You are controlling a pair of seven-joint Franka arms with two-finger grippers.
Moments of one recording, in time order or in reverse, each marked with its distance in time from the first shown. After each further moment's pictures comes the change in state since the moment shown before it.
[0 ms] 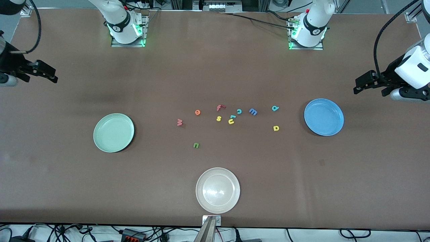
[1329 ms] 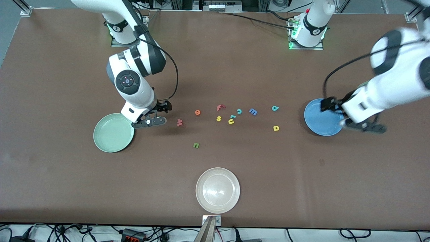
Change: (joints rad) left arm -0.124 0.275 -0.013 0.025 0.000 0.124 -0.001; right arm 0.505 0.480 0.010 0.003 0.037 0.397 0.414
